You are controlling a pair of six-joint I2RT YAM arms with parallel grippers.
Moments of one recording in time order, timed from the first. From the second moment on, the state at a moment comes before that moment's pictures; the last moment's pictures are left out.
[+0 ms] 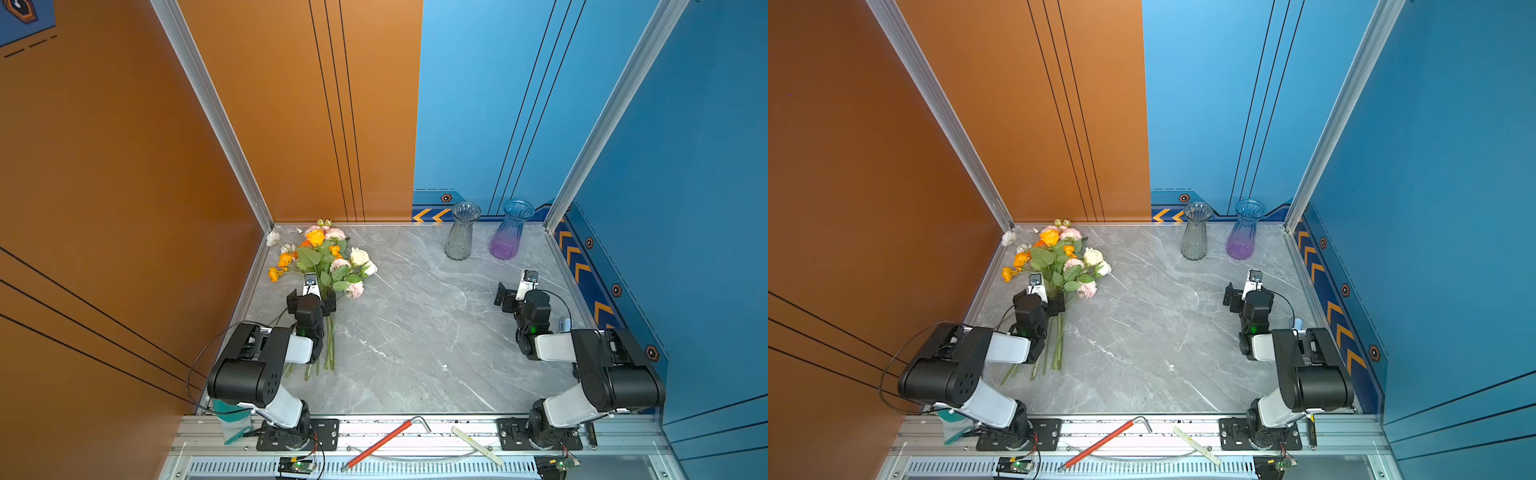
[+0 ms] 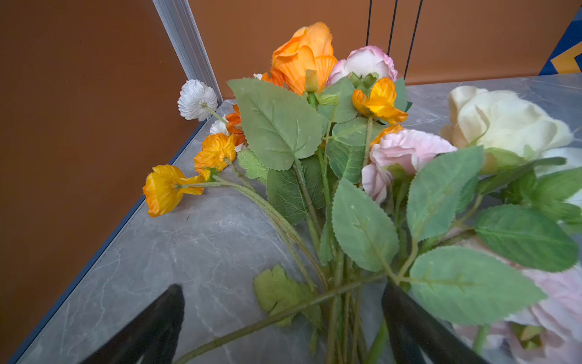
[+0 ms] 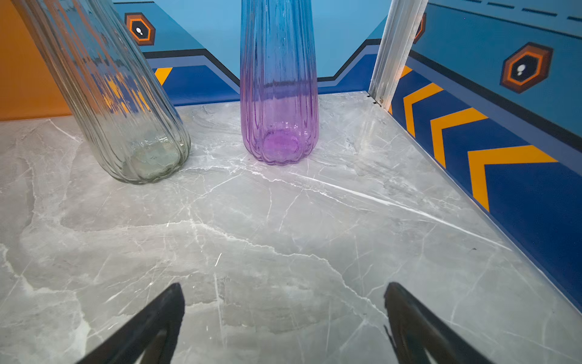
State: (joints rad) left arm -0.11 1.57 0.33 0.92 -0.37 0.03; right arm 0.02 1.53 0.36 0.85 0.17 0.07
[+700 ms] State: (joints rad) left arm -0.05 1.57 0.34 0.92 -0.34 -0.01; right arm 0.02 1.53 0.36 0.85 0.17 0.07
